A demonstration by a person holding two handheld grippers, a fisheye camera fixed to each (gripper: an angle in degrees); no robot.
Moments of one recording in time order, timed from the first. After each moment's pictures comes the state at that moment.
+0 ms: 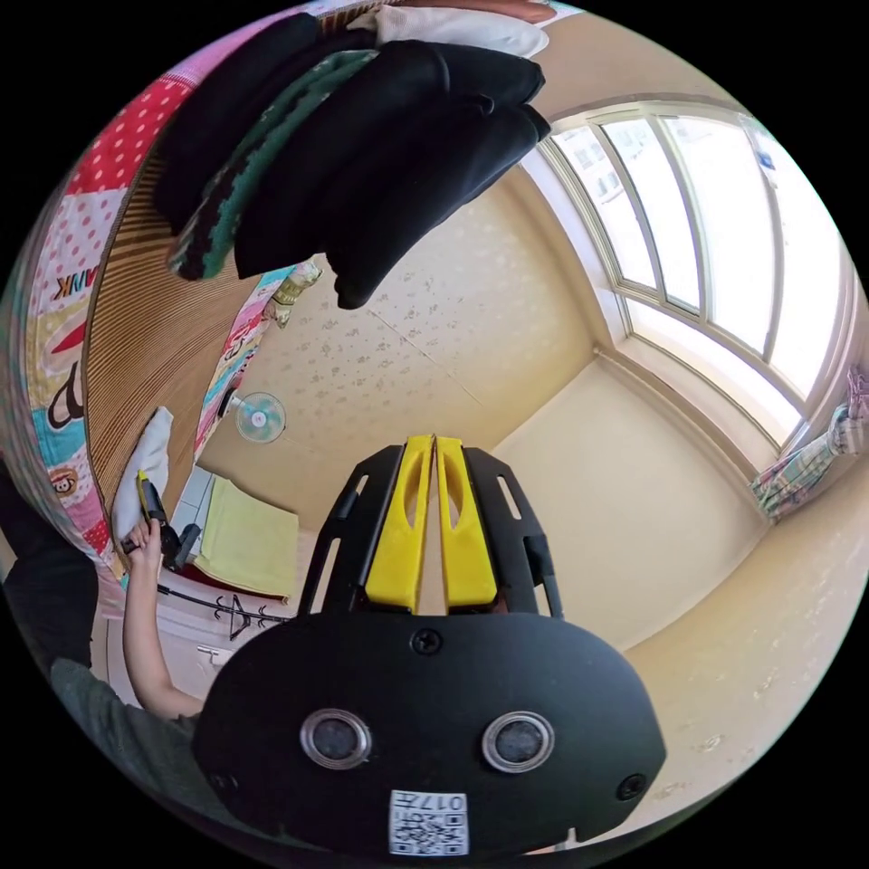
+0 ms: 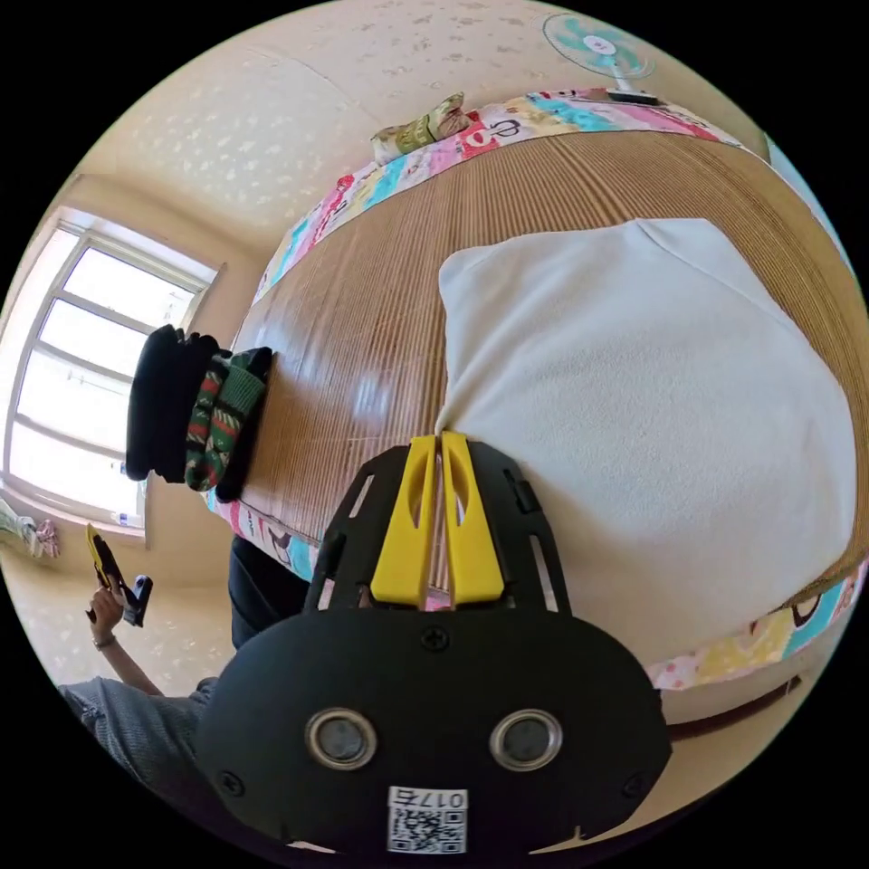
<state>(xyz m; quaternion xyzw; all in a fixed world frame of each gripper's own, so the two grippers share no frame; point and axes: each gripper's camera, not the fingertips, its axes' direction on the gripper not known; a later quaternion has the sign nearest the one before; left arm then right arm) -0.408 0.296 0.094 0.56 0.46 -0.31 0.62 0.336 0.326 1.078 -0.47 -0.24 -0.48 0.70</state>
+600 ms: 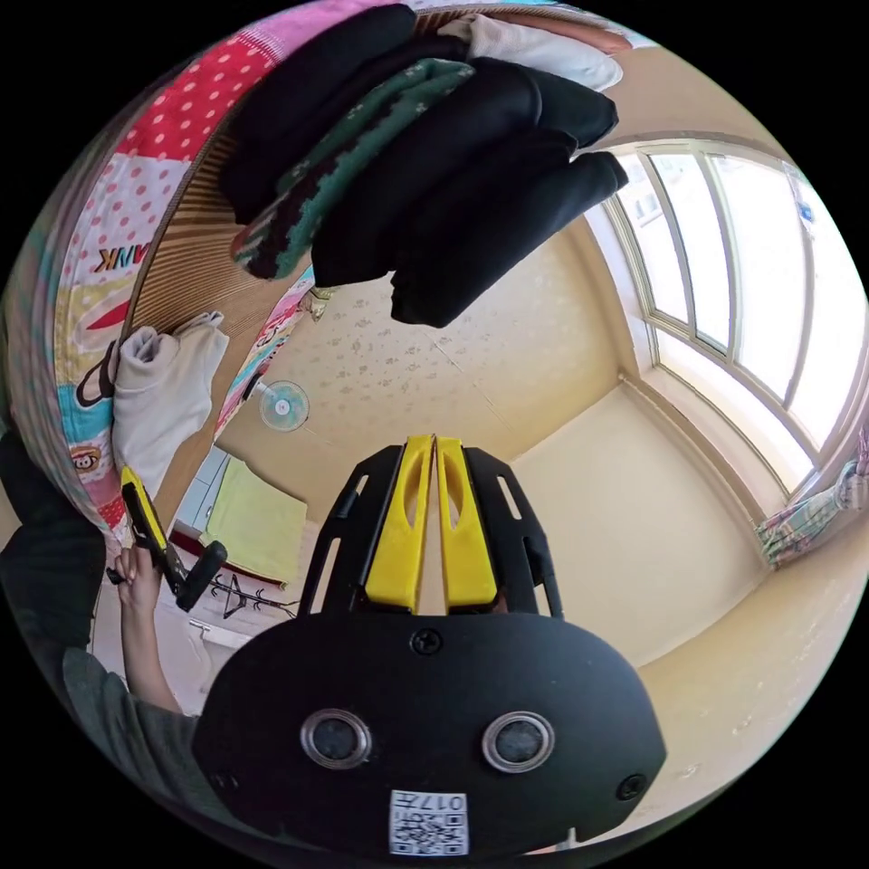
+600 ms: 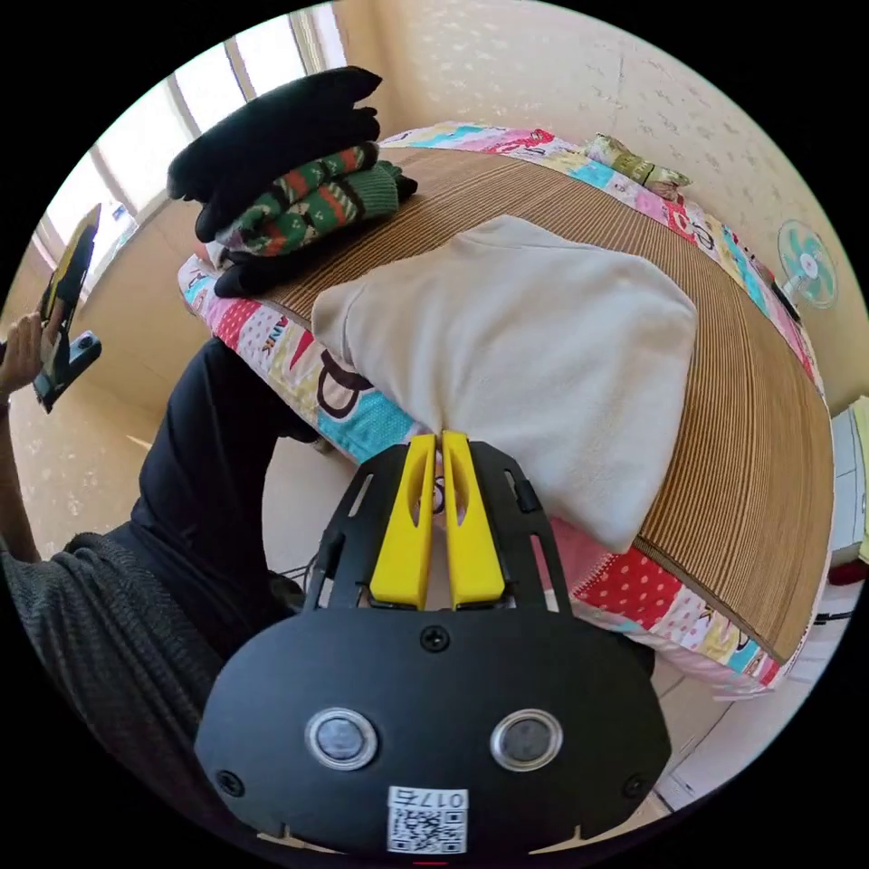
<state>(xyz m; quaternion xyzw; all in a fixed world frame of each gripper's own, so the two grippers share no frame) -0.445 0.283 0.152 0.52 0.48 -0.36 0.61 0.399 0.454 0.909 -0.36 -0.23 -0.71 0.56</state>
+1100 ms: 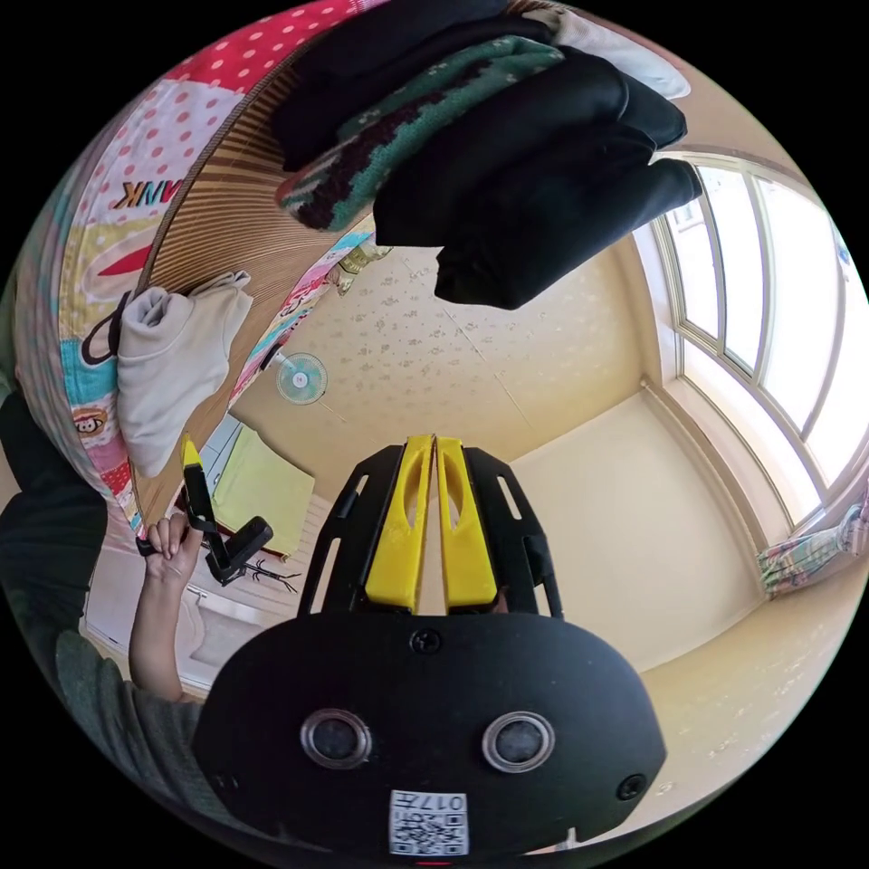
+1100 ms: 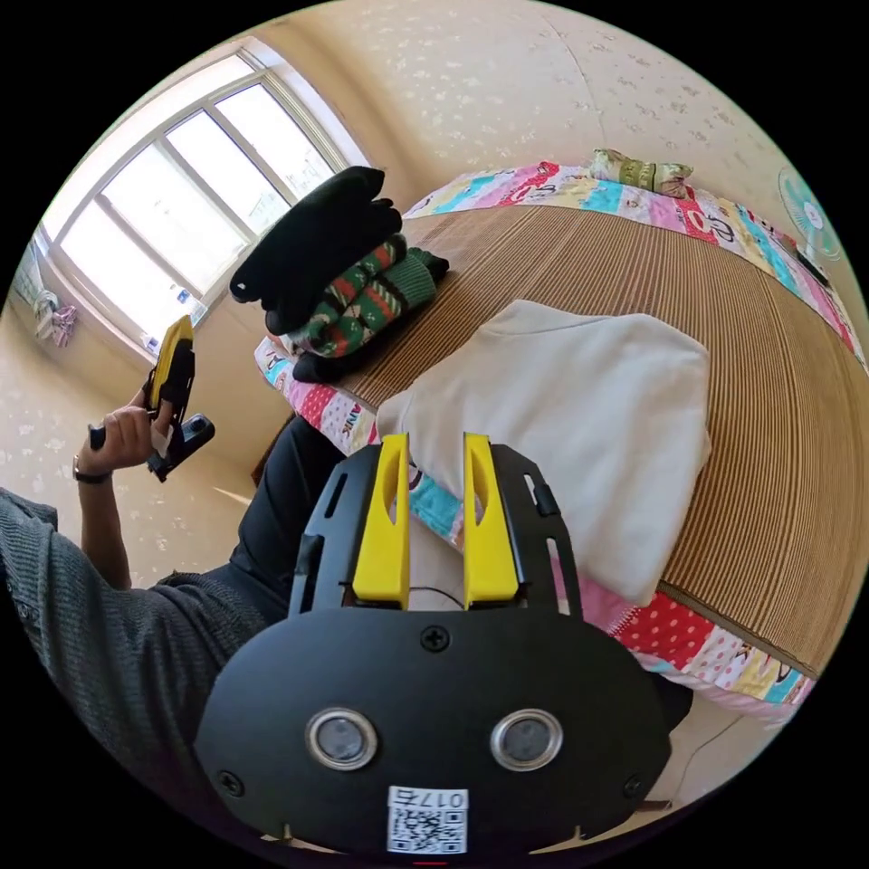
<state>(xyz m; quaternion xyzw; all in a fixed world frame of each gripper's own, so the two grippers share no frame) -0.440 0.243 0.216 0.48 0.50 -0.38 0.61 0.365 0.411 0.915 -0.41 -0.34 -0.64 0.55</state>
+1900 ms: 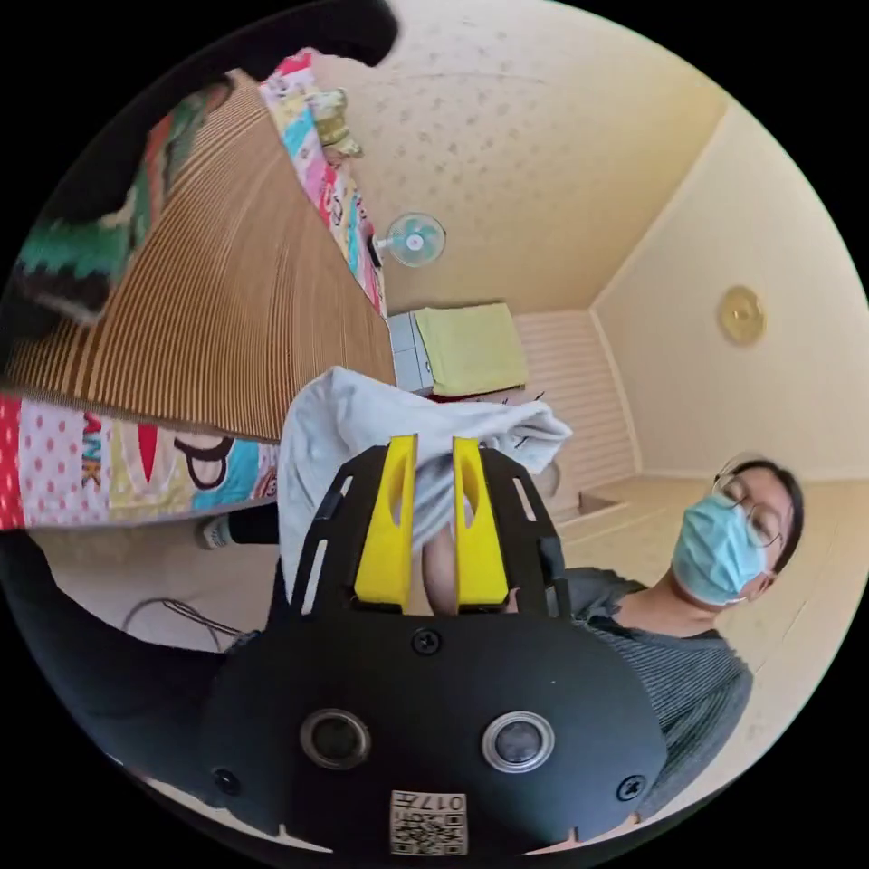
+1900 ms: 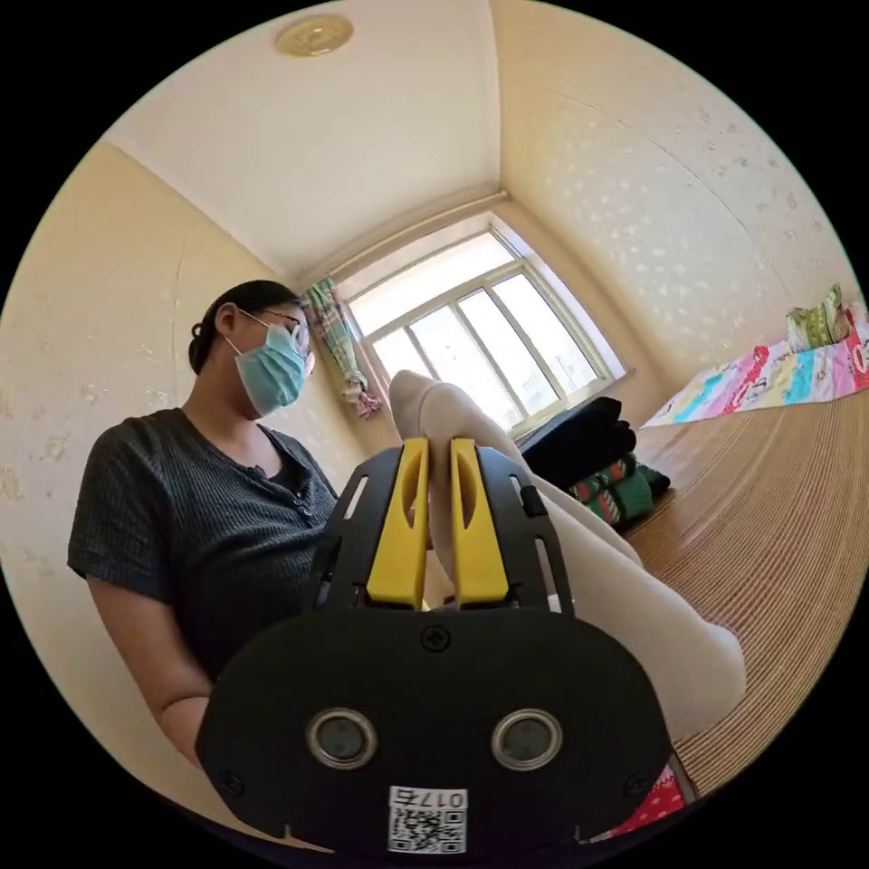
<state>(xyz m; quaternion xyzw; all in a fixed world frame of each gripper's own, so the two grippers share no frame) -0.343 0.049 0.279 0.16 0.17 -0.15 0.96 0.461 0.117 0.986 -0.37 -0.81 -0.34 0.31</state>
